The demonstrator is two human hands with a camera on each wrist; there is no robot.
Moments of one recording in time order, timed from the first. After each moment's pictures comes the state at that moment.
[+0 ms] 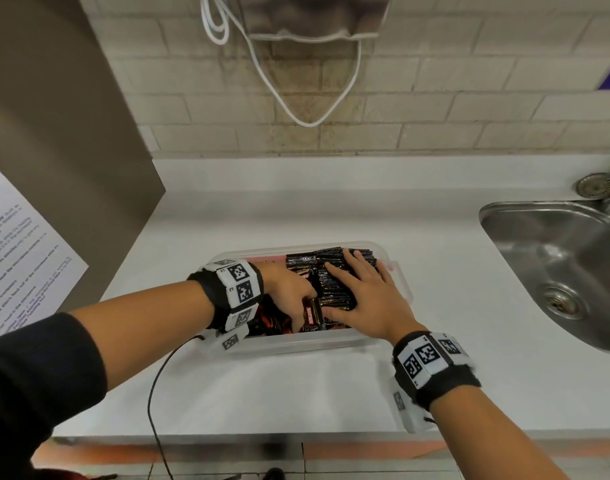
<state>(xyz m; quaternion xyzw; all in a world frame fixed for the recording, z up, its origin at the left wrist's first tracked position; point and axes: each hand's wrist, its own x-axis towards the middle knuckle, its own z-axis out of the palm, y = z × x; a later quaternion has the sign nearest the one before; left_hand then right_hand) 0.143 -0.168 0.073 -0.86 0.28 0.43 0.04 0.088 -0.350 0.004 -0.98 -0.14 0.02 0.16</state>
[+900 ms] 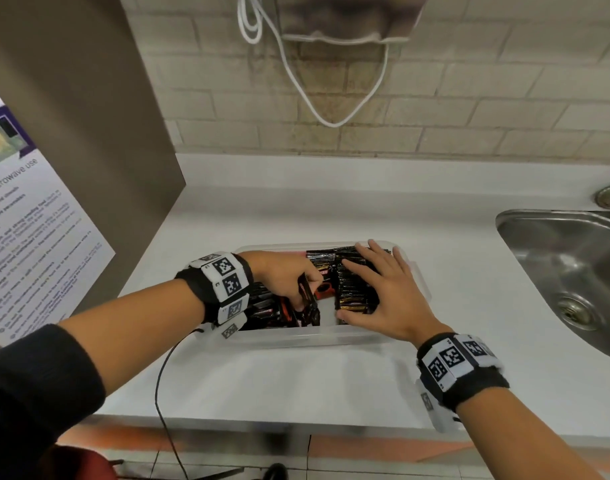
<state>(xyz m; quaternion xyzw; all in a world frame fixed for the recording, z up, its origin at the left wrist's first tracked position) 0.144 -0.113 0.086 -0.87 0.32 0.35 -0.14 0.073 -0.345 0.024 -0.95 -0.21 -0.10 0.21</state>
